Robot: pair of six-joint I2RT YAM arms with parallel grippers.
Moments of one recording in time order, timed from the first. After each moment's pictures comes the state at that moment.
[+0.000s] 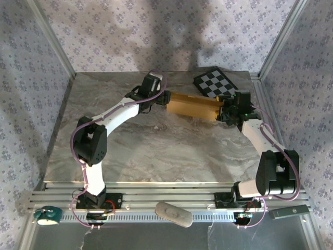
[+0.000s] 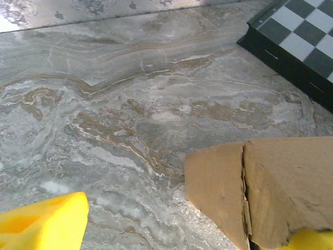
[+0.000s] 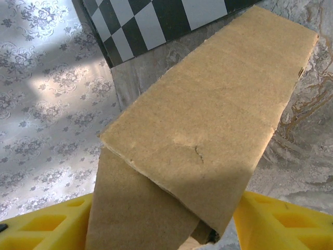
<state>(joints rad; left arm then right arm) -0.58 1.89 1.53 -0.32 -0.13 -0.27 0.05 1.40 0.93 -0.19 -0.29 1.63</state>
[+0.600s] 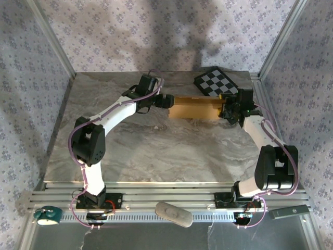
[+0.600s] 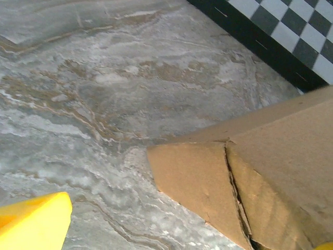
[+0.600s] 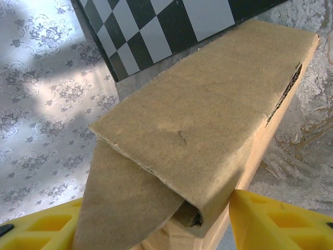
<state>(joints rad) -0.55 1.88 1.54 -0.42 0.14 -0.29 0.01 1.46 0.99 -0.20 -0.30 1.62</state>
